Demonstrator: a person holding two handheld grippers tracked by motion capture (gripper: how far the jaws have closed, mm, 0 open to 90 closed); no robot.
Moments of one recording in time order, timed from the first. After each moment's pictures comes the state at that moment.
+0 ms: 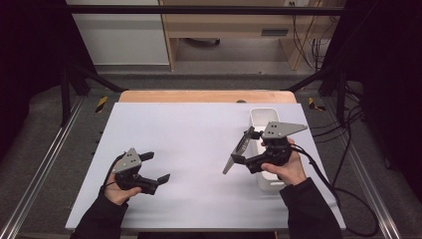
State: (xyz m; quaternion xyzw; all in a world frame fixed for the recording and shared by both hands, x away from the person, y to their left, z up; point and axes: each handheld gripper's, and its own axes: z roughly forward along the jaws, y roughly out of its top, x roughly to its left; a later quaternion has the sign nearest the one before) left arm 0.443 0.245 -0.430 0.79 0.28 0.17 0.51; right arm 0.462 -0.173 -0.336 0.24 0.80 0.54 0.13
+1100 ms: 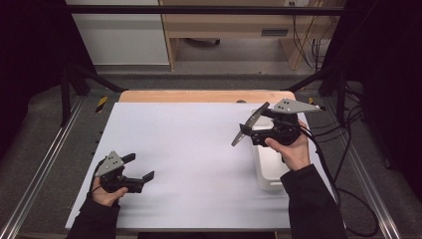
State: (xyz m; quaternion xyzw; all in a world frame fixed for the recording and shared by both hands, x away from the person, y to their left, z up) left arm 0.442 0.283 -0.447 0.76 0.35 0.21 0.51; right arm 0.485 -0.184 -0.298 0.35 0.75 0.52 0.22
